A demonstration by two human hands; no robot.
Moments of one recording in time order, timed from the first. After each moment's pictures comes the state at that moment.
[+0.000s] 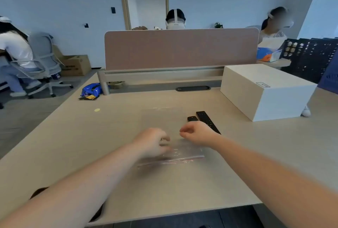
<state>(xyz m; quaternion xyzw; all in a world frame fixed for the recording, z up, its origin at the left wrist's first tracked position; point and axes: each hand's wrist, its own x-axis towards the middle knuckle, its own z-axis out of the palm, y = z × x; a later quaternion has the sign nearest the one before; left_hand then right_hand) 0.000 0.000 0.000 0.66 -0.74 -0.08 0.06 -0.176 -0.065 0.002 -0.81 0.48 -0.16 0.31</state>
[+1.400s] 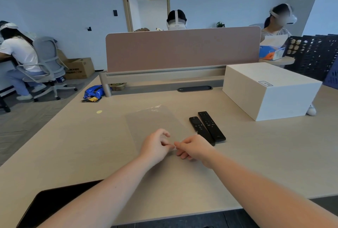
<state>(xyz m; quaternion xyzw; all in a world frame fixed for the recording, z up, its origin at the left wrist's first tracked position) -0.019 0.001 -0.032 0.71 -0.57 -0.21 0.36 -0.162 -0.031 -0.016 -0.66 0.53 -0.18 0.51</state>
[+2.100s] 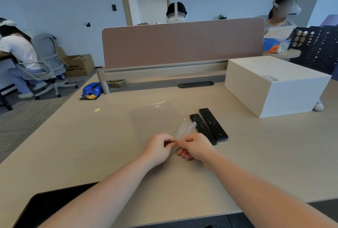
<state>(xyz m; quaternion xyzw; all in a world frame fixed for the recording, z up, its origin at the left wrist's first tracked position) -0.023 -0.009 -0.042 0.68 -0.63 -0.20 0.31 -0.162 -0.042 -0.029 -0.63 0.51 -0.23 0.54</state>
